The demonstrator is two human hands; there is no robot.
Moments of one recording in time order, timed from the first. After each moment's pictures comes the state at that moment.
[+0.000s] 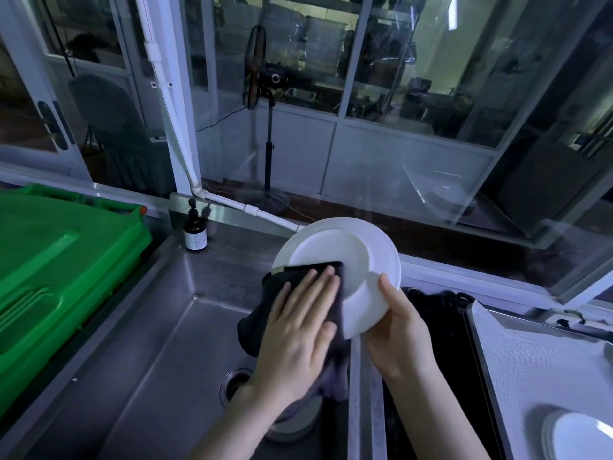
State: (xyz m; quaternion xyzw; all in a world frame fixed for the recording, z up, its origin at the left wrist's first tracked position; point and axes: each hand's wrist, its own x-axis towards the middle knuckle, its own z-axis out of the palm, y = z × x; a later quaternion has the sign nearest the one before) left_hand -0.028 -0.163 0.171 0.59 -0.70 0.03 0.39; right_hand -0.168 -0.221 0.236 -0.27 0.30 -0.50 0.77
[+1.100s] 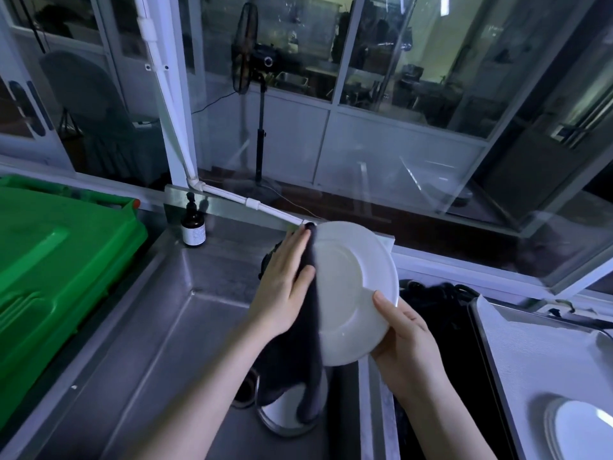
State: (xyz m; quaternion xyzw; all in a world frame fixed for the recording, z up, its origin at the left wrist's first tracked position) left_hand 0.048 -0.225 0.168 0.57 -0.64 -0.12 0.49; right_hand -0.149 -0.203 0.229 -0.39 0.37 -0.46 0.71
